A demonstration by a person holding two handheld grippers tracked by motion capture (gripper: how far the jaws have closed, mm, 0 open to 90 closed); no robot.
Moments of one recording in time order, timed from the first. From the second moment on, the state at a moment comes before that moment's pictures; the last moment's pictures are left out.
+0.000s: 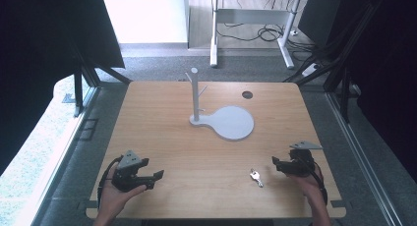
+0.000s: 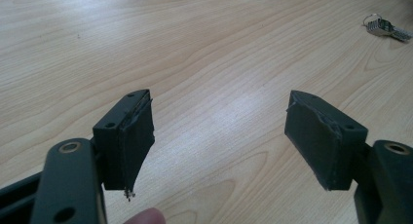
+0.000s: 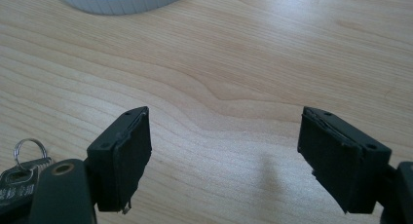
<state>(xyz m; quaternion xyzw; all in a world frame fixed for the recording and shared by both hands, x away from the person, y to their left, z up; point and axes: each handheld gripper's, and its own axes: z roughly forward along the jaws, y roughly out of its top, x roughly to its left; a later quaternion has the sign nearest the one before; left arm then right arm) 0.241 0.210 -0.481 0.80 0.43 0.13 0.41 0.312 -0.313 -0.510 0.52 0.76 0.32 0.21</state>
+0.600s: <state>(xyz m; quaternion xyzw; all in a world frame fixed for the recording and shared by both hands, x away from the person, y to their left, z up) 0.241 0.207 -0.482 0.80 0.43 0.13 0.40 0.312 -0.310 -0.505 0.51 0.78 0.31 0.20</state>
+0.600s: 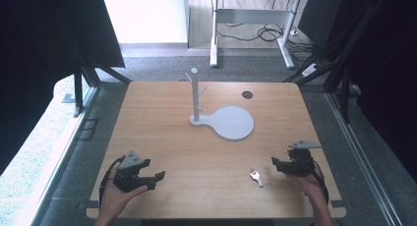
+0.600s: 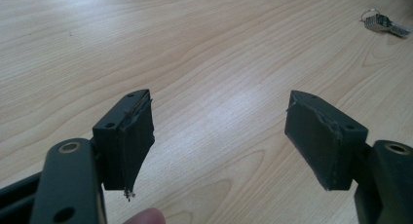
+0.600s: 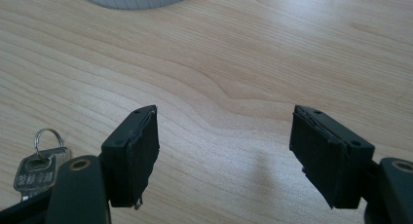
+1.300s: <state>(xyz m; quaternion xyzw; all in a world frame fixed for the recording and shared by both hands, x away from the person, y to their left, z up) 0.241 0.207 -0.482 0.80 0.43 0.13 0.40 0.315 -0.295 -0.479 0.46 0.82 0.27 0.19</state>
